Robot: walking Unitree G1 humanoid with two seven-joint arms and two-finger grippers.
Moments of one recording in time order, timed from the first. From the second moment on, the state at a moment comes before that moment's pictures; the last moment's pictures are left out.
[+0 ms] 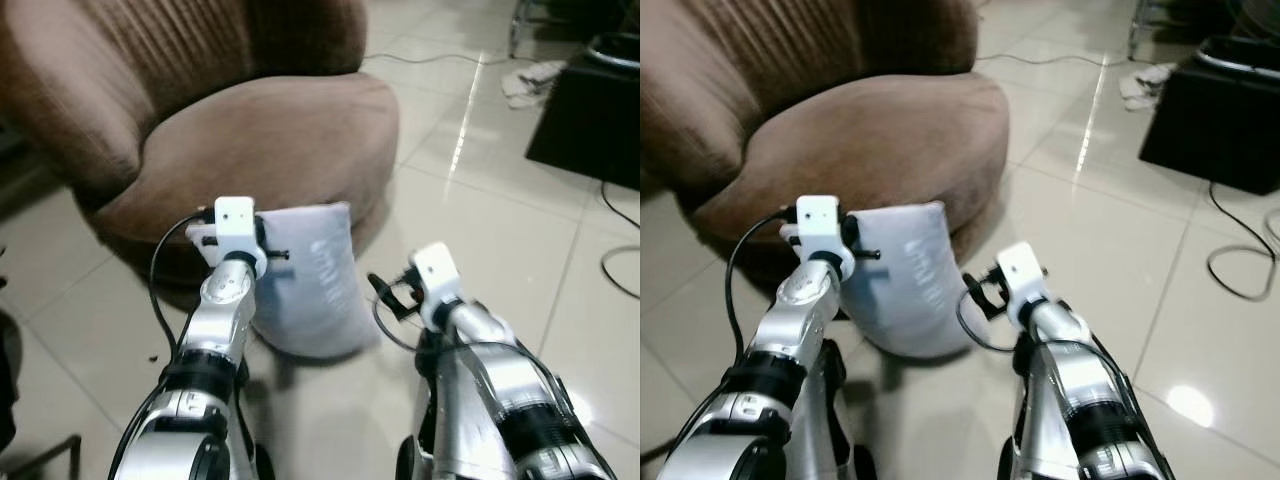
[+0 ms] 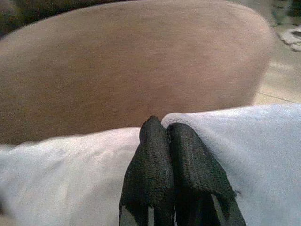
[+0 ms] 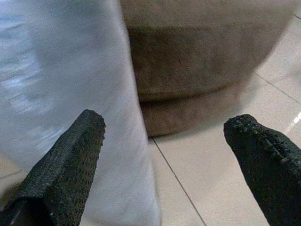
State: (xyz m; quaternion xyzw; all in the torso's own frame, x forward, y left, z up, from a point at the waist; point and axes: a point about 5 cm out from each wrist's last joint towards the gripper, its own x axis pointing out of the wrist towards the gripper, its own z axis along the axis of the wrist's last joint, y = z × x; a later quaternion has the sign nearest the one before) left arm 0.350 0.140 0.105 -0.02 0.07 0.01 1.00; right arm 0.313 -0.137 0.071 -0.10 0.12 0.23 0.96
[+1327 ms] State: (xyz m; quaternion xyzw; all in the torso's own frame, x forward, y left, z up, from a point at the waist) left arm 0.334 0.147 0.102 0.05 0.09 0.02 0.99; right arm 0.335 -0.097 0.078 -0.05 0.06 0.26 0.96
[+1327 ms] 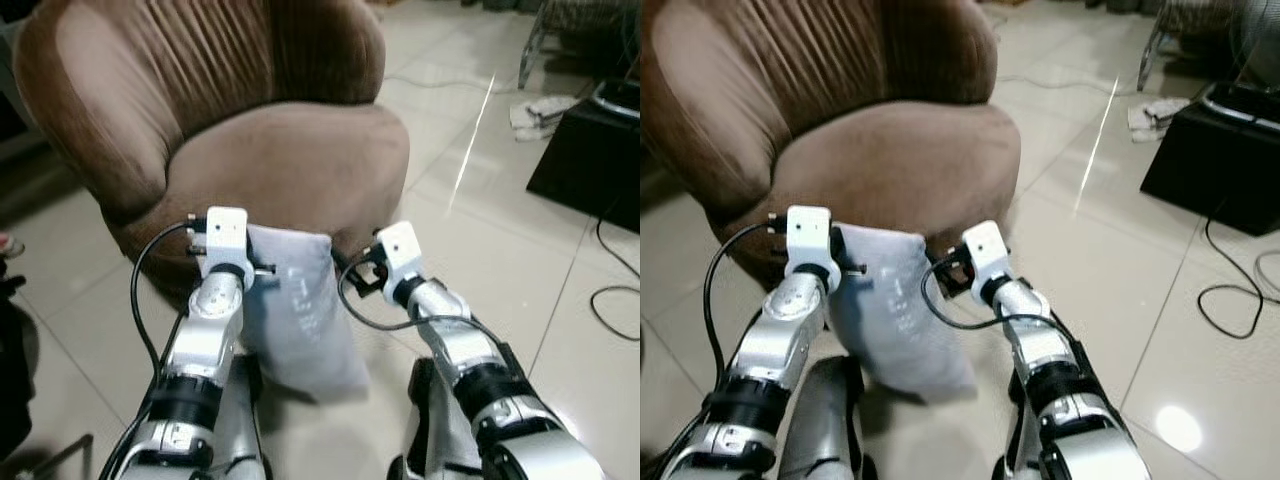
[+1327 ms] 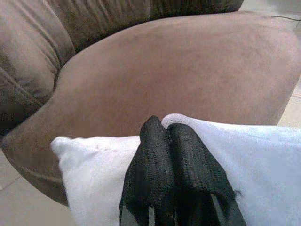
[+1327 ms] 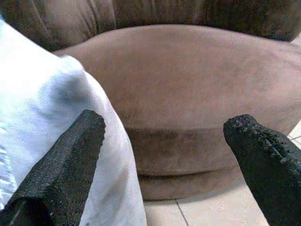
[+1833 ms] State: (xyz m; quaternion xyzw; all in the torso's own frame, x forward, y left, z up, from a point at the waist) left arm 0.335 0.146 0.101 0.05 0.10 0.01 0.99; right arm 0.336 -0.106 0.080 -0.05 0.06 0.26 0.96
